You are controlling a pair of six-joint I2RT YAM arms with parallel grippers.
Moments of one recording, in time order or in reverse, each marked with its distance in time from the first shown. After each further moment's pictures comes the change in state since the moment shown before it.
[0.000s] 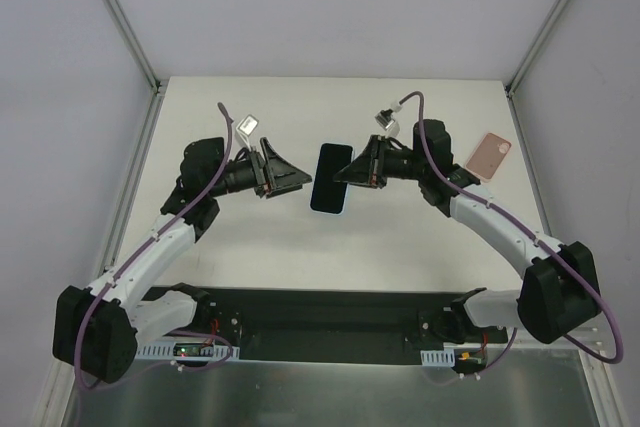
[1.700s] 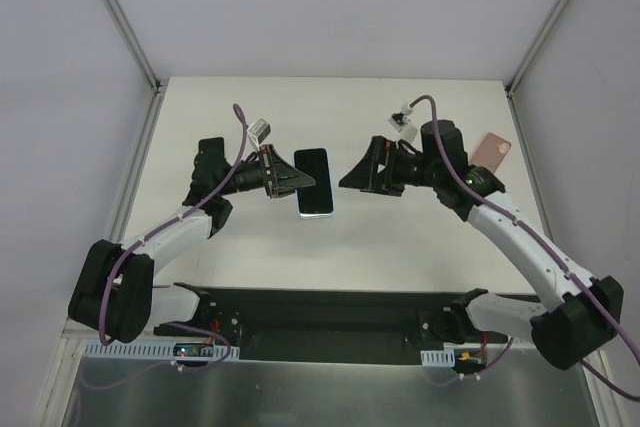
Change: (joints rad) left arm 0.002 0.224 -0.106 0.560 0.151 -0.374; right arm 0.029 -0.092 0.120 -0.435 0.154 -0.229
